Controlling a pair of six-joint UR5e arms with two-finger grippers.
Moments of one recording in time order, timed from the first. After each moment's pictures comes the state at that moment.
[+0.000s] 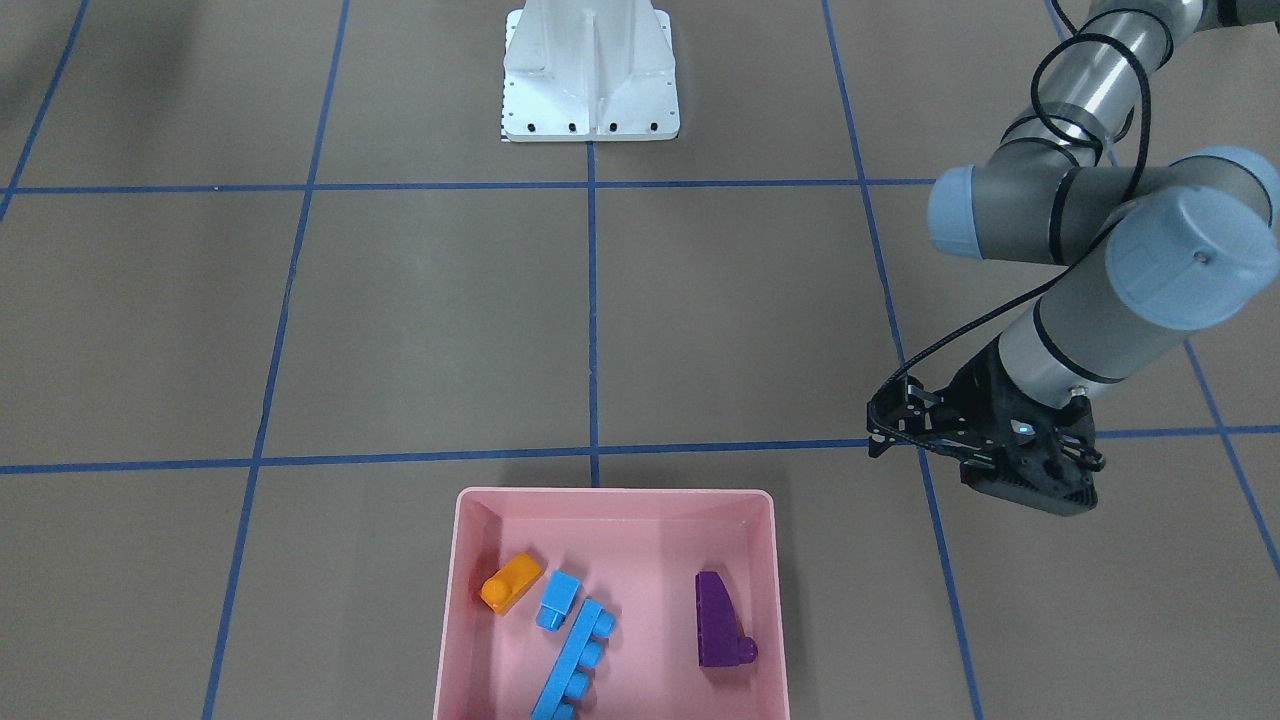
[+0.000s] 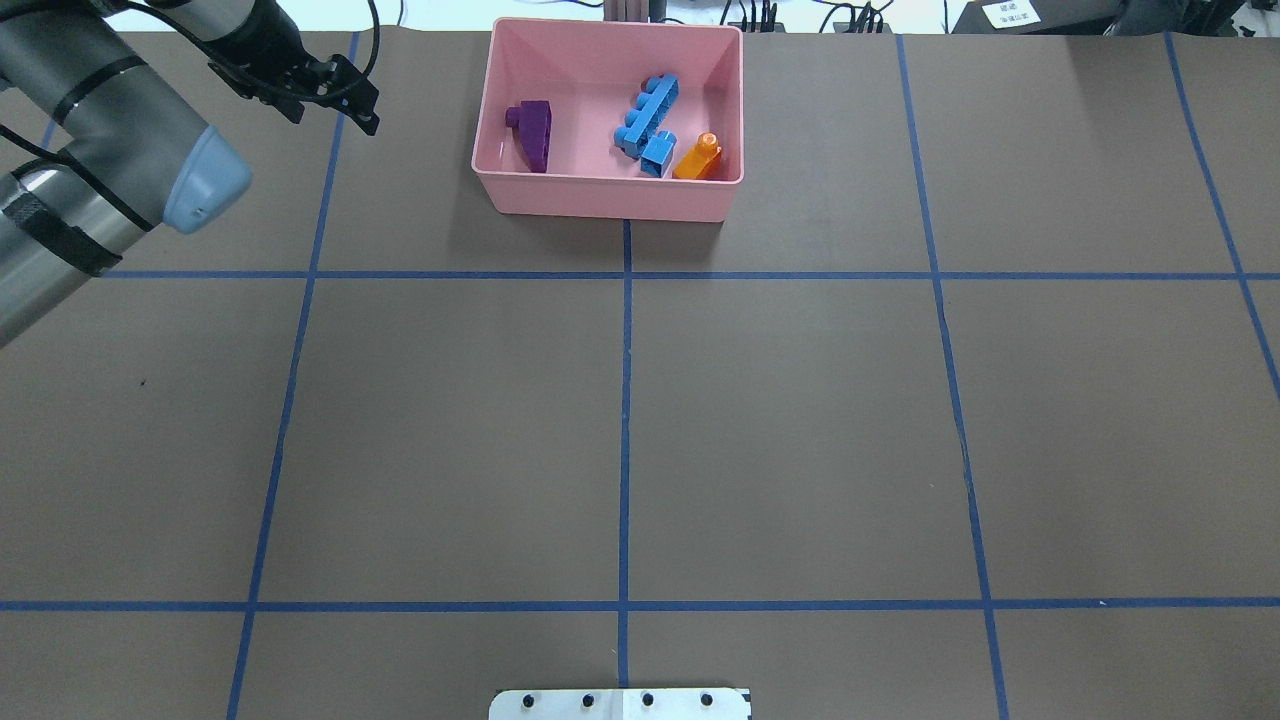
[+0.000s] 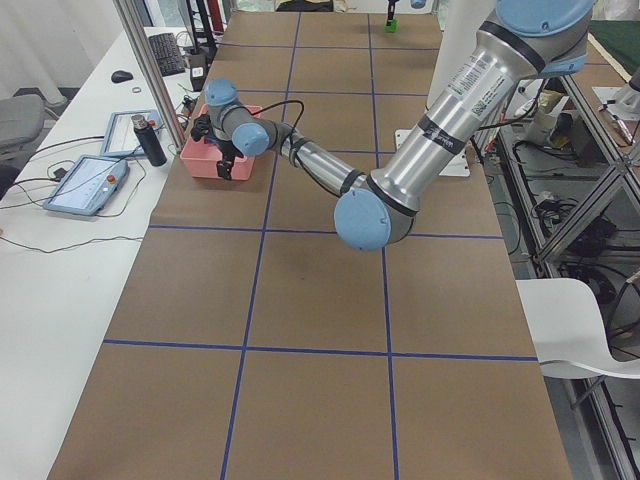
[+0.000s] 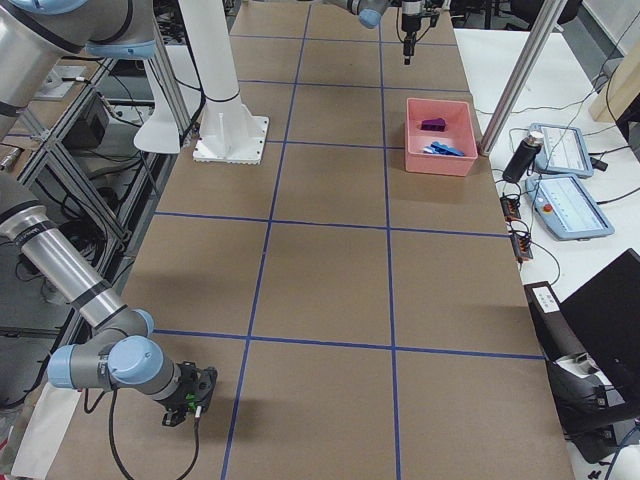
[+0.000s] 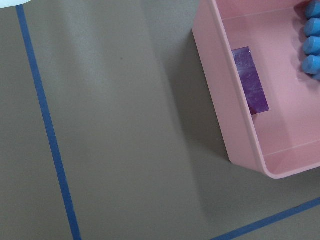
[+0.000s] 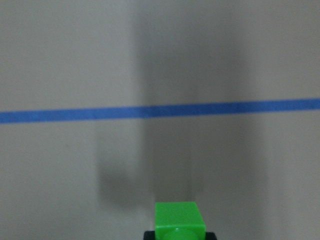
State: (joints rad) left arm -1.06 -2.24 -1.42 -1.79 -2.27 -0.59; right arm 1.57 -2.25 1.43 -0.66 2.31 0.12
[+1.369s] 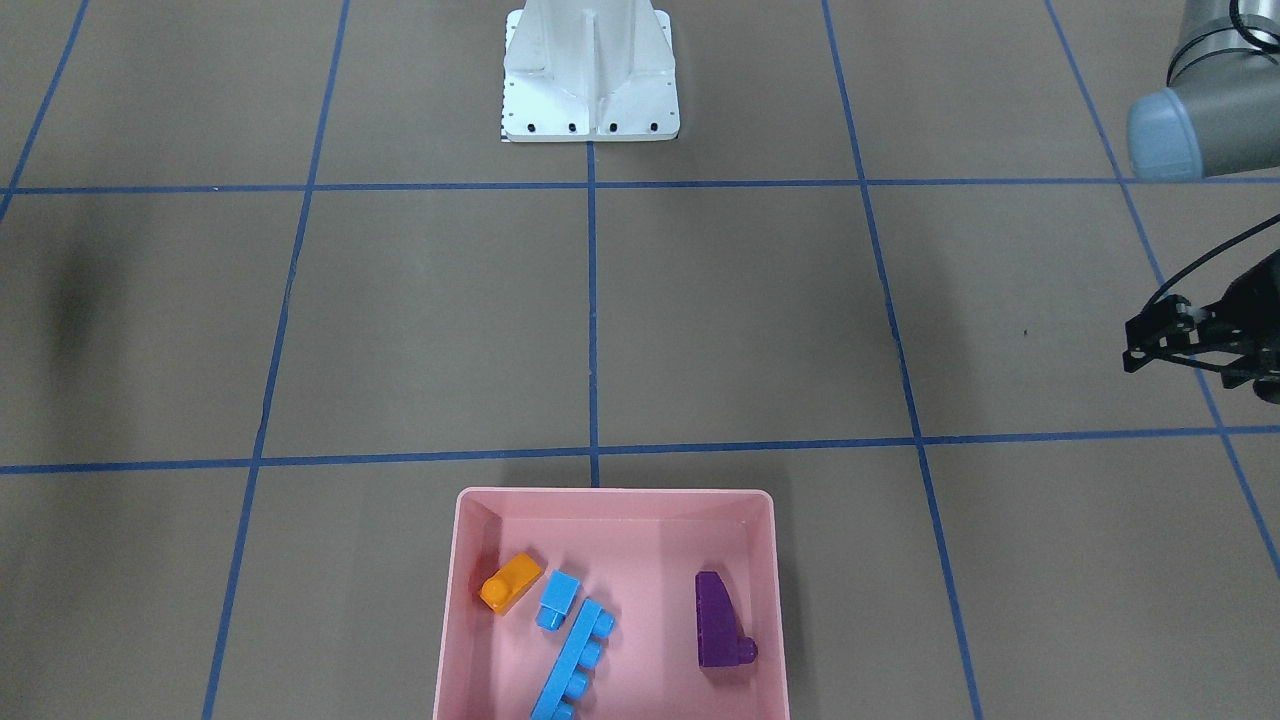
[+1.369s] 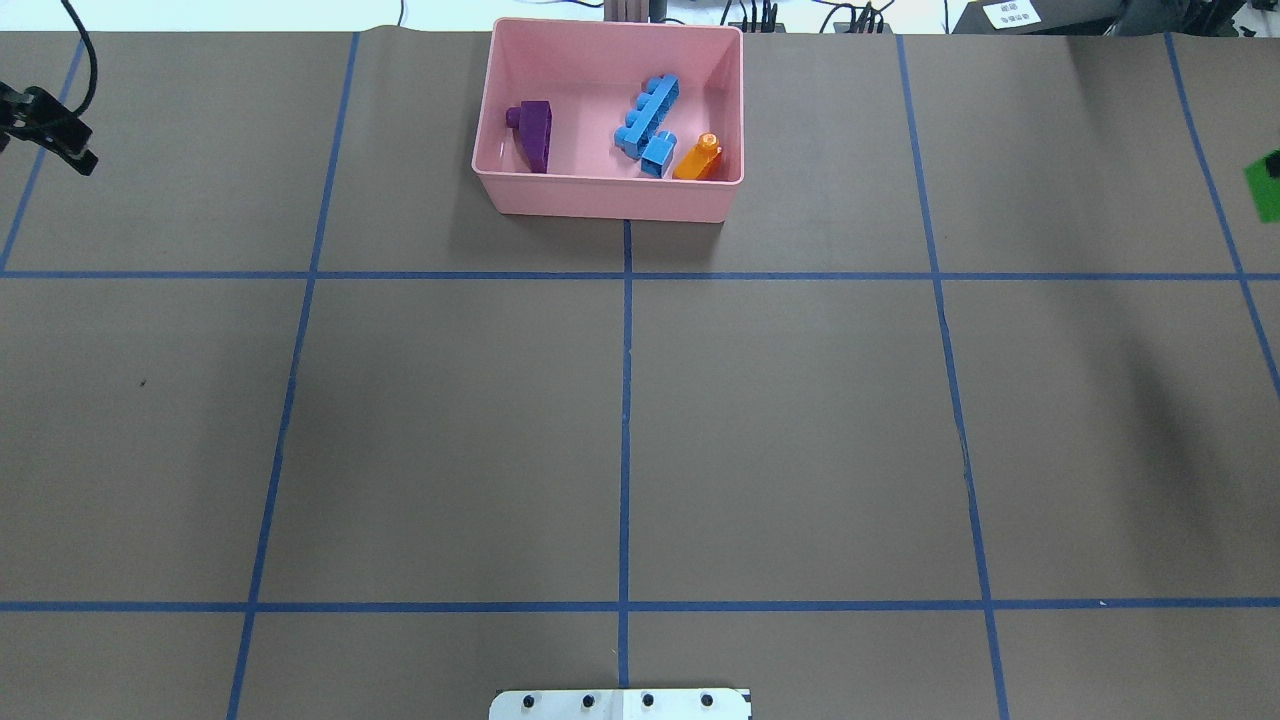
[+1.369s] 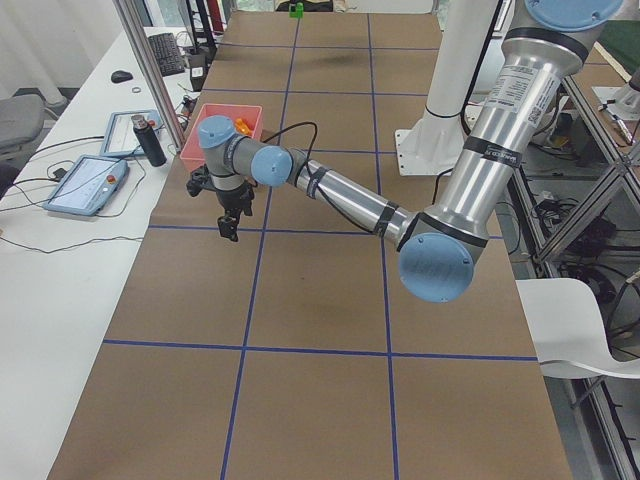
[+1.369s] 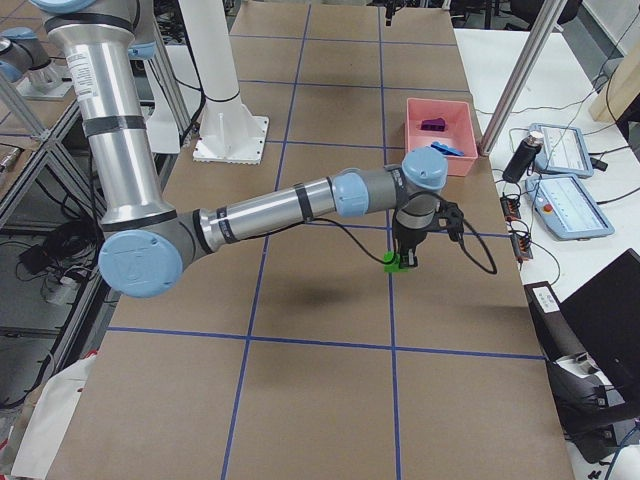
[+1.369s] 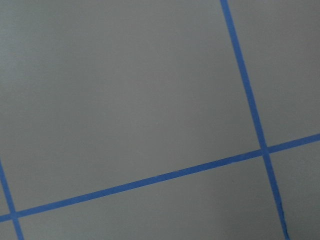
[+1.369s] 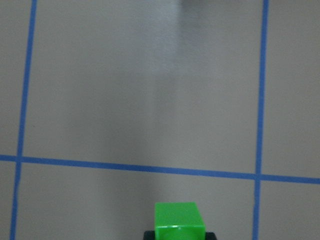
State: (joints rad) left arm -1.28 -1.93 -1.65 -1.44 -2.27 -0.19; right arm 1.40 -1.29 1.66 -1.70 2.32 0.24
